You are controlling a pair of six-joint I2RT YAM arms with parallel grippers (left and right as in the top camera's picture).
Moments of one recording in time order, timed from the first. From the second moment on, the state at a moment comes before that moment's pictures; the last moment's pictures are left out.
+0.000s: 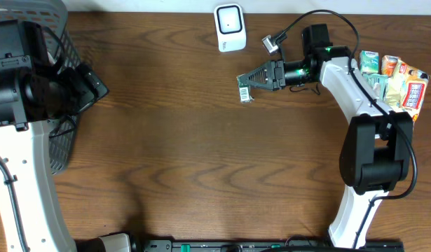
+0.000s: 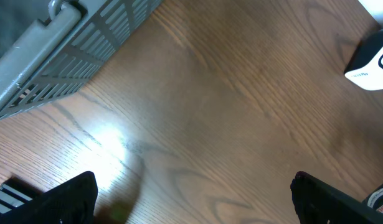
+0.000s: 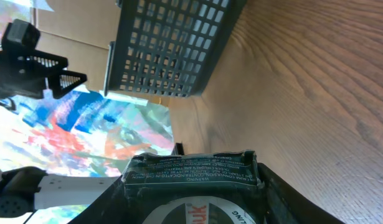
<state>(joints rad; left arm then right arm) 0.17 1.47 1.92 -1.59 0.01 -0.51 0.12 2.09 1.63 -0.82 -1.36 -0.08</state>
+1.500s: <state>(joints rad) 0.17 1.47 1.92 -1.59 0.01 -0.51 0.42 2.09 1.71 -1.11 -0.25 0.43</state>
